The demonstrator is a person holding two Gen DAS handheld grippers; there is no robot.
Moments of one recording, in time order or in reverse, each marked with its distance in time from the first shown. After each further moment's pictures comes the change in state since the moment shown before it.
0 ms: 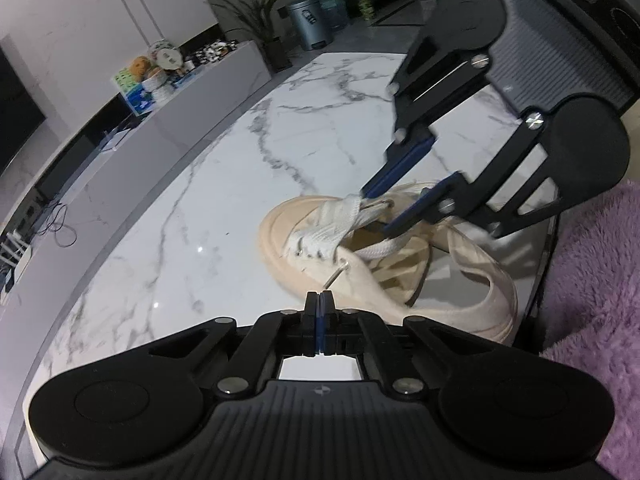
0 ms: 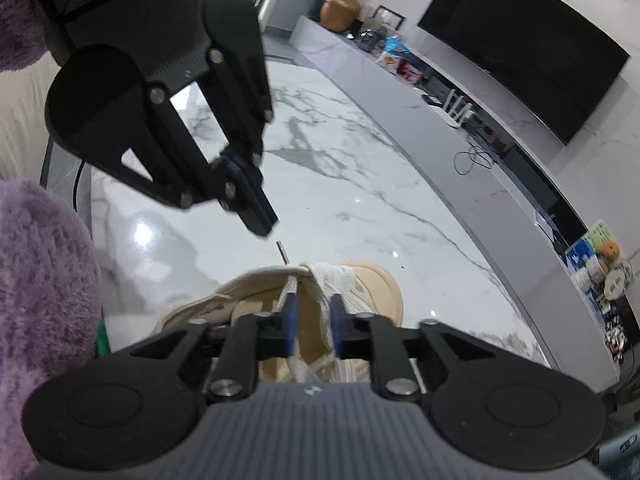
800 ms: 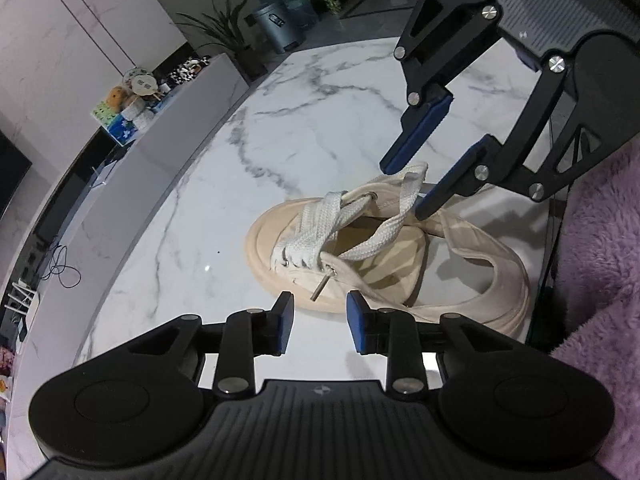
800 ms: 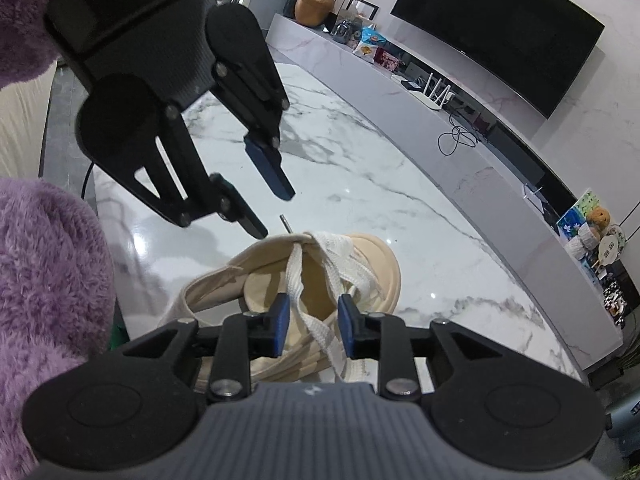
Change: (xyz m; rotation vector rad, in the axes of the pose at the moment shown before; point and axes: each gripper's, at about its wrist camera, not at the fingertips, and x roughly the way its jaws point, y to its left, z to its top) left arm 0.033 -0.018 0.003 0.175 -0.004 0.008; right arm -0.015 0.006 -0.018 0.087 0.012 -0.018
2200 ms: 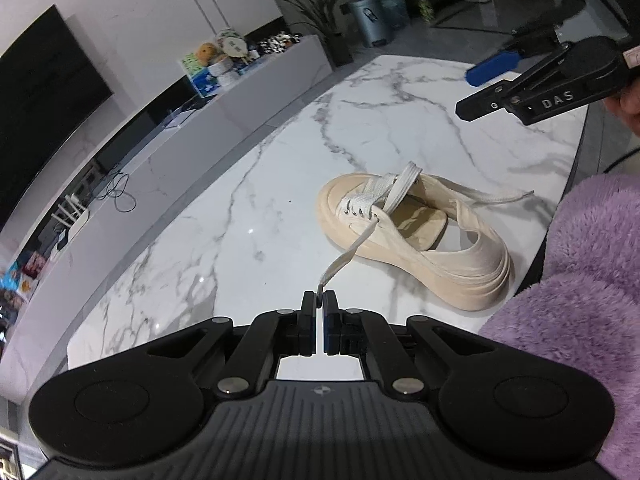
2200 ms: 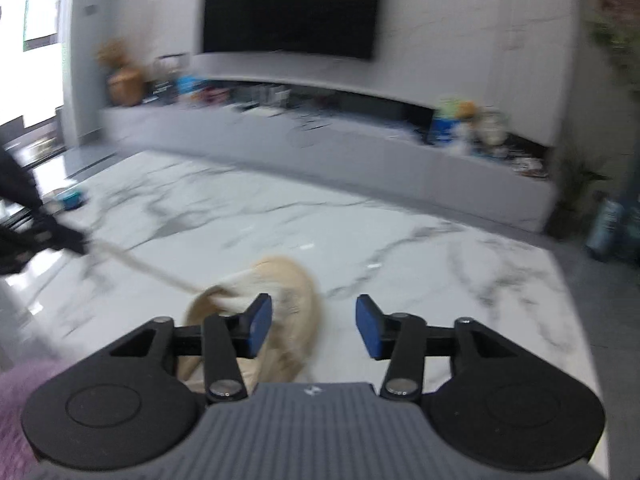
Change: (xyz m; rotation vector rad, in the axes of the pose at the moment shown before) left arm -0.108 0.005 -0.032 -0.275 0.036 0.154; right arm -0.061 -0.013 -0.004 0.604 -0.076 -0.326
